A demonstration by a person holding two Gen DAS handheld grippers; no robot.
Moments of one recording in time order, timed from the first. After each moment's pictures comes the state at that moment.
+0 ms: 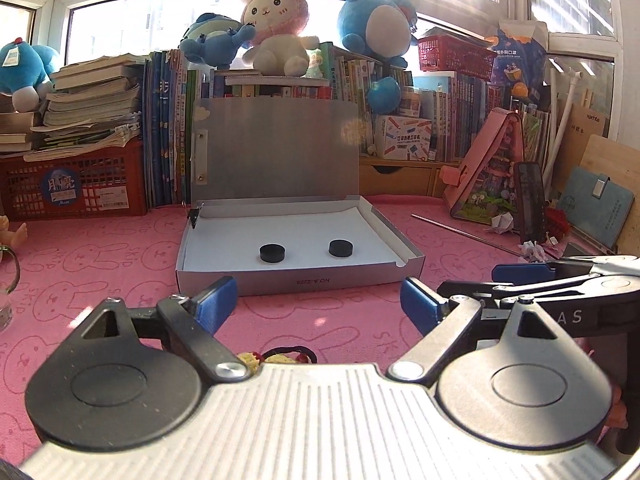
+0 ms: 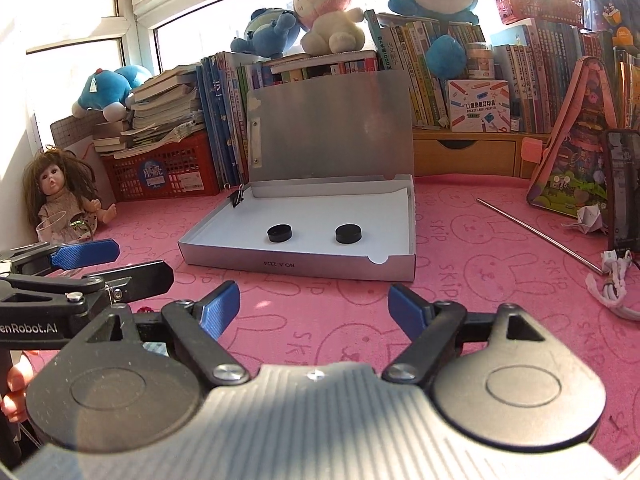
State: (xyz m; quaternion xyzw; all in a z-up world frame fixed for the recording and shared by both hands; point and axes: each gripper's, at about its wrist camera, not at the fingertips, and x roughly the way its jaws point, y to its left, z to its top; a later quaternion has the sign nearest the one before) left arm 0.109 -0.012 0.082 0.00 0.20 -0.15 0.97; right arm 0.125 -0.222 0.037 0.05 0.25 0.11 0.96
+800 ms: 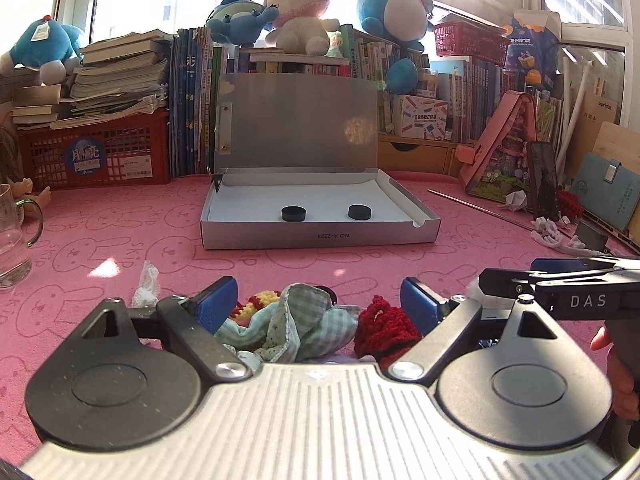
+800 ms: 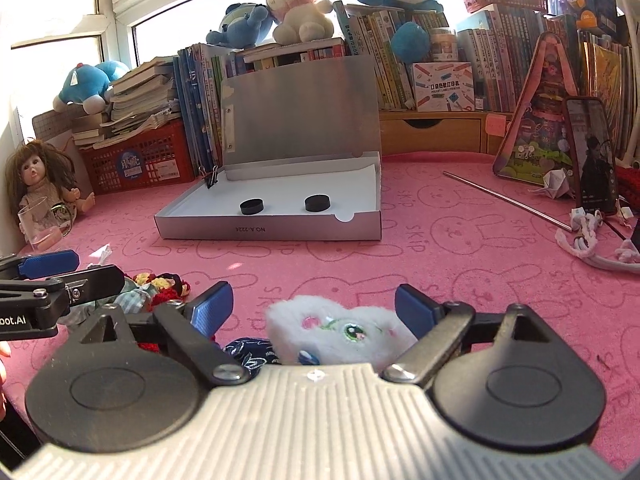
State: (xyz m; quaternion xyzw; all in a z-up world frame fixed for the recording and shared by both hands) left arm 0.080 0.002 0.049 0.00 0.21 -0.12 0.97; right arm 0.095 -0.233 0.006 0.05 0.24 0.07 0.97
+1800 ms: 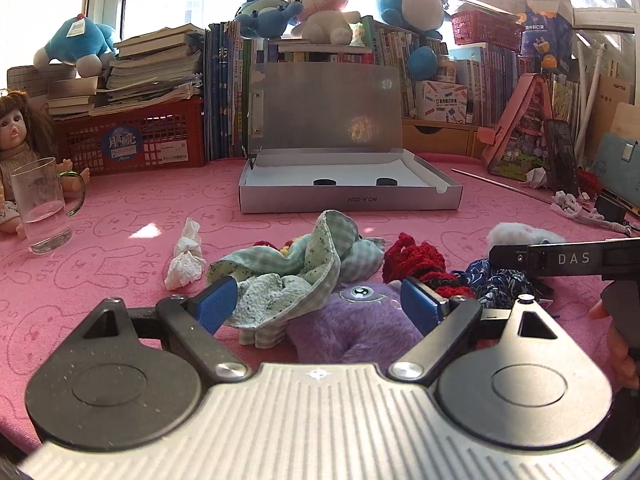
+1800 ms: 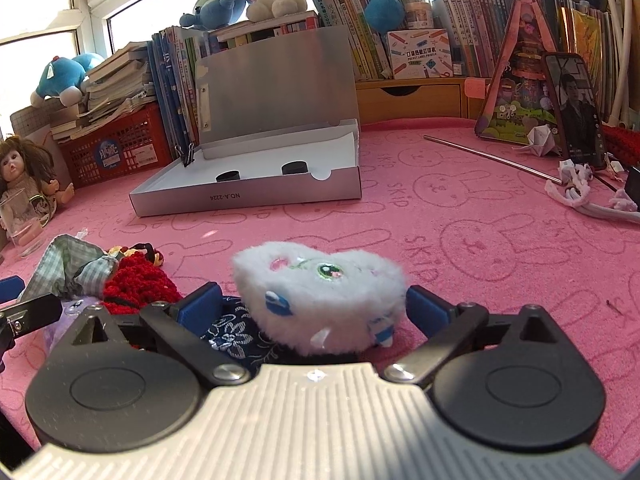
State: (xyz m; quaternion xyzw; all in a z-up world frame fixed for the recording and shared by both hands) left arm 0.035 0.011 0.021 0.01 0.21 -0.08 0.97; right arm 0.097 -0.235 -0.026 0.07 0.27 0.04 0.96
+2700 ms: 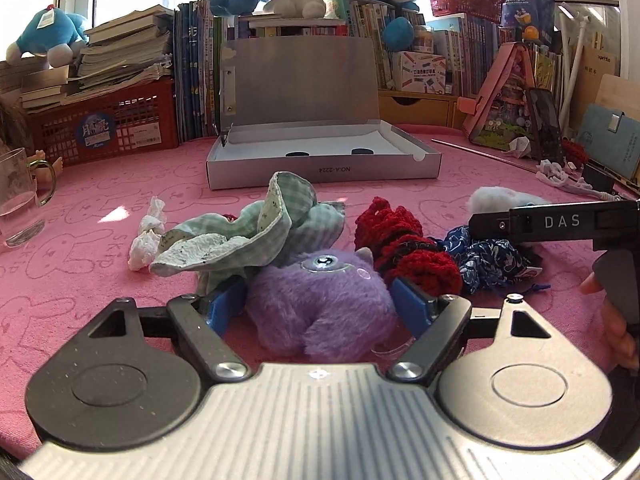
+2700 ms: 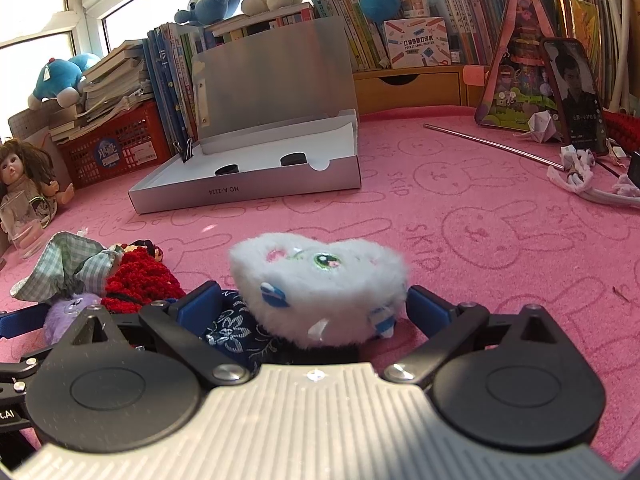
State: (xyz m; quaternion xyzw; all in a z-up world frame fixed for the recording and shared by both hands) left arm 0.045 -0.007 0.003 0.03 0.24 -0.10 0.96; right arm 0.098 -0.237 -0.030 0.09 0.28 0.05 0.96
